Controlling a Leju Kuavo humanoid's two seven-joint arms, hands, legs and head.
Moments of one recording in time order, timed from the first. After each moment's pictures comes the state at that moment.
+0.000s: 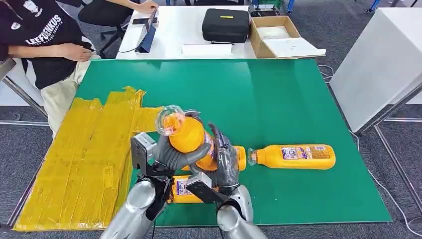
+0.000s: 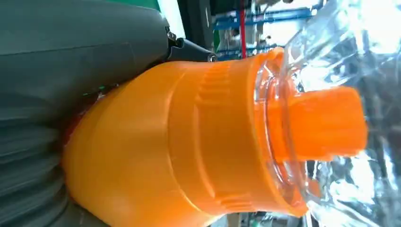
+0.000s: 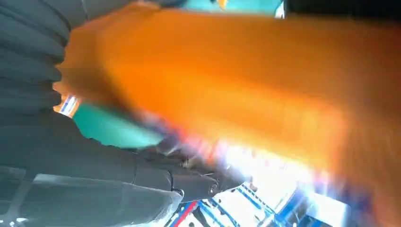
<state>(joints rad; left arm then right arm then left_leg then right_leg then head) -0.26 -0.19 -0.37 -1.35 0.04 0.05 -0.44 -0.24 0.26 0.60 -0.92 0.63 -0.65 -0.53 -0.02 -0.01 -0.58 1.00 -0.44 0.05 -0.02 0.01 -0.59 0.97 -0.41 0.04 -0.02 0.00</state>
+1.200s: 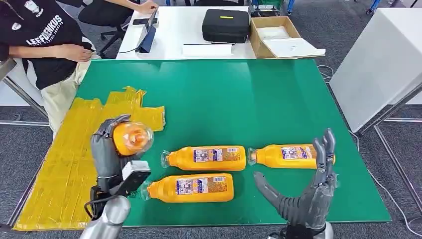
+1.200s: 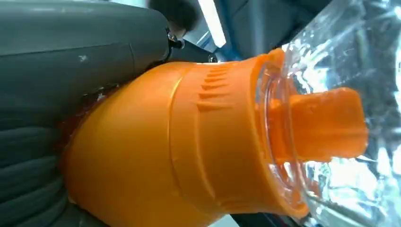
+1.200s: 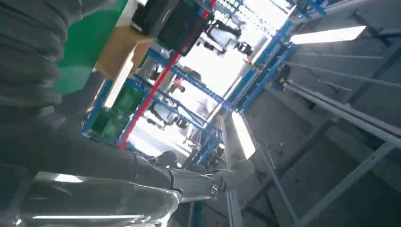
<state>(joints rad) -0.10 -0.12 -0.09 -1.44 -0.95 0.69 -0.41 0.14 -0.04 0.46 -1.85 0.78 -0.66 -0.46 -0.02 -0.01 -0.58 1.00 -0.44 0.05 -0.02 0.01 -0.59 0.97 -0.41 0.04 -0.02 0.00</state>
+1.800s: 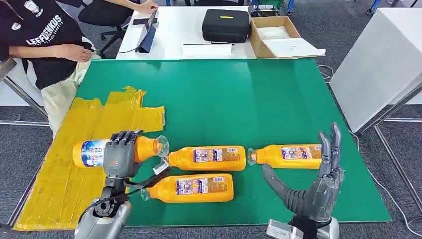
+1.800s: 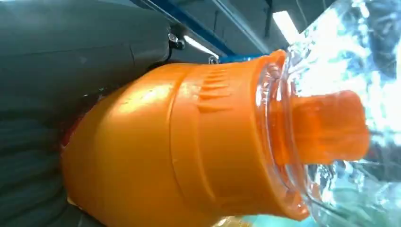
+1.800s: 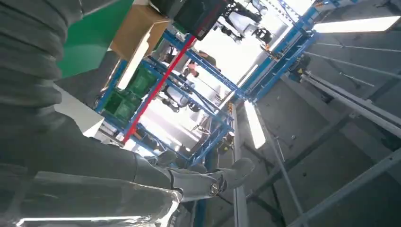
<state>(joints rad) -0.17 -0.06 -0.04 -1.10 -1.57 0.70 -0.01 0.12 -0.03 0.40 -1.82 0.83 -0.66 -0.43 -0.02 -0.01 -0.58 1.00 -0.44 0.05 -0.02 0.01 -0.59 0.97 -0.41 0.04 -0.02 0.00</state>
